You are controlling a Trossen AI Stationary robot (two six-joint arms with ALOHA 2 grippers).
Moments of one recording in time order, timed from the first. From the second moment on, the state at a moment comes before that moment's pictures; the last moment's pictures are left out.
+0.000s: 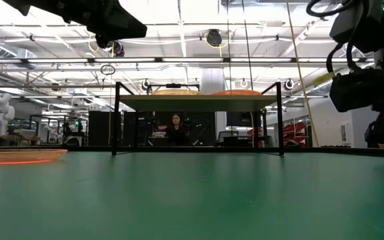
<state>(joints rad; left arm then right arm) -0.06 0.99 0.62 0.15 -0.31 -0.08 0.31 1.20 0.37 -0.27 -0.32 0.83</state>
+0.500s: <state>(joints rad) -0.06 0.99 0.62 0.17 -0.31 -0.05 0.19 1.20 0.36 0.26 -0.23 0.55</state>
